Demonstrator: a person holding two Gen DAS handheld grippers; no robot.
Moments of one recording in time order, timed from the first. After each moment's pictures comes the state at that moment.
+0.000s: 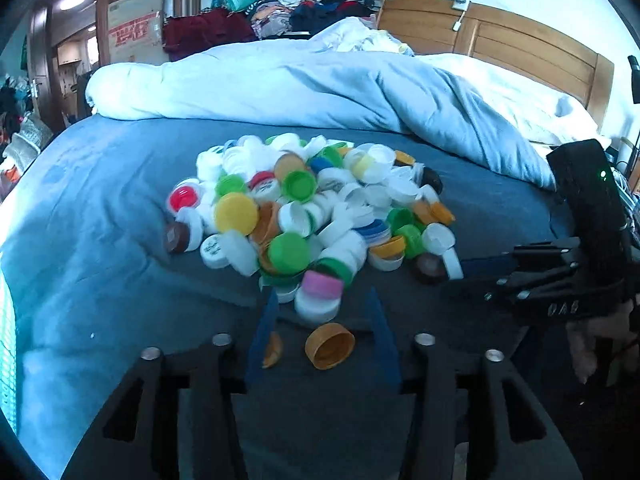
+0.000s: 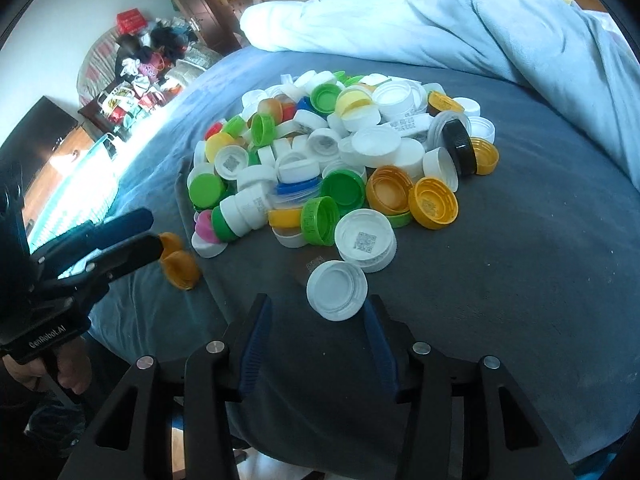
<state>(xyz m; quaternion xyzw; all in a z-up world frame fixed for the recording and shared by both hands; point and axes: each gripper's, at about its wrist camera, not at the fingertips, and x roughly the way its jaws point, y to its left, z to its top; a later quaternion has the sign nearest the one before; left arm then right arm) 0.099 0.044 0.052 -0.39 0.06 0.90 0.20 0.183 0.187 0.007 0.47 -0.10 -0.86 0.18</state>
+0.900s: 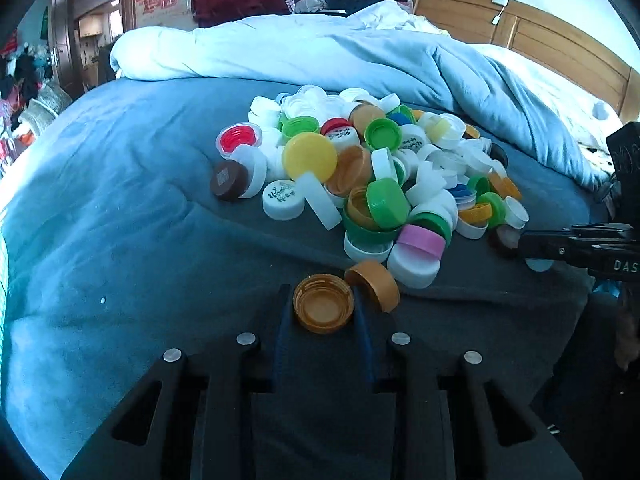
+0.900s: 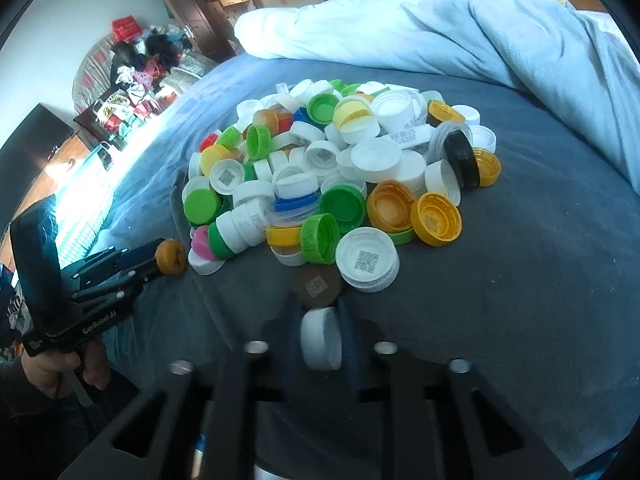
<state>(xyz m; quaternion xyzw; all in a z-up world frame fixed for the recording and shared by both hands) 0.080 -0.002 0.013 -0.42 0.04 0.89 0.17 0.178 0.179 0.013 0.45 -0.09 -0.87 0.17</state>
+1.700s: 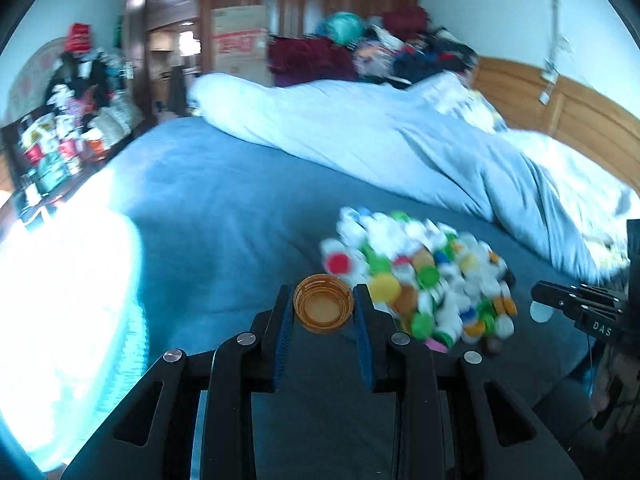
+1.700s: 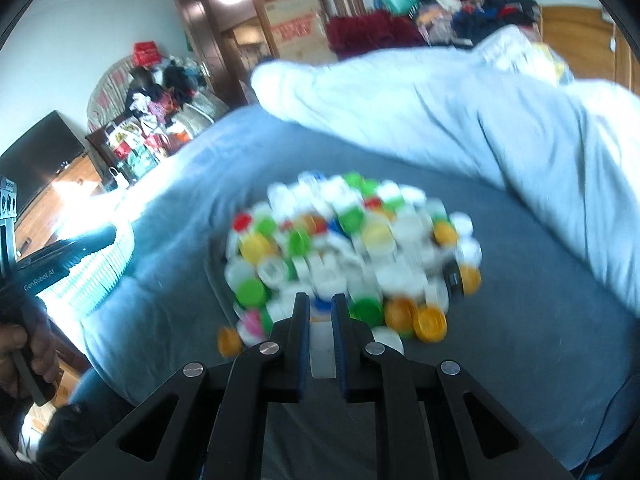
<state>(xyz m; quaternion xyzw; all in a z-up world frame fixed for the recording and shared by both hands) 0.100 -0.065 0.154 -0.34 0.00 0.94 0.04 0.179 0.161 0.114 0.36 -0.06 -0.92 0.16</state>
